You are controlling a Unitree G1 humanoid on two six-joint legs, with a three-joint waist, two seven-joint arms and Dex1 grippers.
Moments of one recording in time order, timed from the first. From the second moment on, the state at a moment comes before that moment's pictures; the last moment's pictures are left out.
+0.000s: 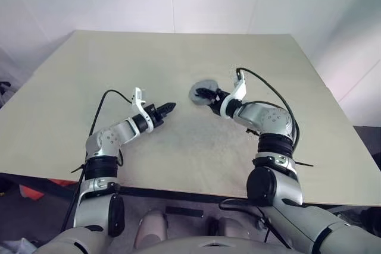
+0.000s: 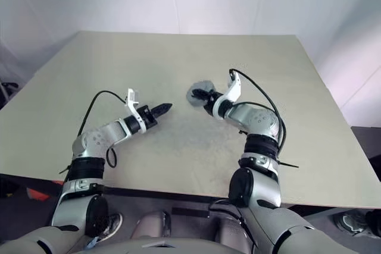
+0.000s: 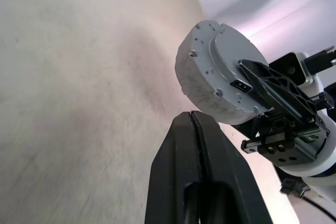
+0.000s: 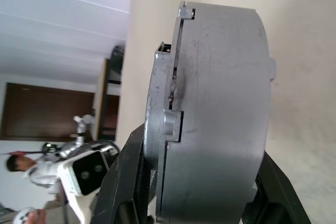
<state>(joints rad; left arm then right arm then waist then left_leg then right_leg) -0.53 0.12 0.36 0.30 -0.74 0.92 -0.52 -0.82 0.04 -0.64 0.43 0.75 1.17 0.09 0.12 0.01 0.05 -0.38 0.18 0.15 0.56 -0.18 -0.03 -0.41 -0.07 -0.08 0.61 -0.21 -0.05</state>
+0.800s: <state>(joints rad) -0.61 0.07 0.60 0.42 -1.19 1.08 -0.39 -0.83 0.10 -0.56 0.24 1.01 1.49 0.09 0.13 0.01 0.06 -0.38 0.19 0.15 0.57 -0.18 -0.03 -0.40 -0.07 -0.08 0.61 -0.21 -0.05</state>
